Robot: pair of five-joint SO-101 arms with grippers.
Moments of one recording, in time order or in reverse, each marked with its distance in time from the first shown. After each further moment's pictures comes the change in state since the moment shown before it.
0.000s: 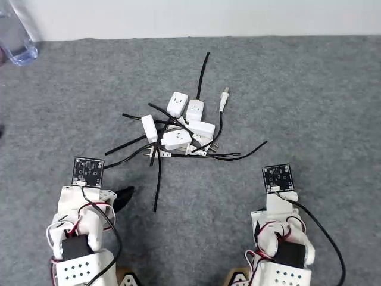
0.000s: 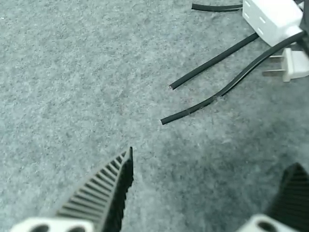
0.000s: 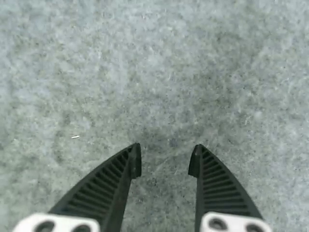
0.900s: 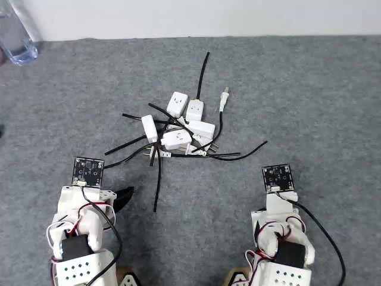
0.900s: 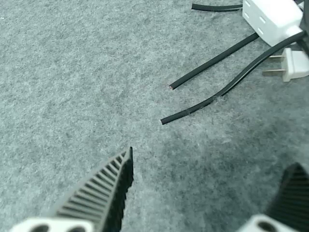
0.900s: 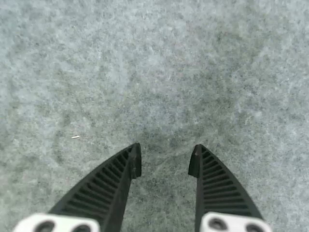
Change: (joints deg) left arm 0.0 0.0 0.0 0.0 0.0; right arm -0.4 0.0 0.0 0.0 0.0
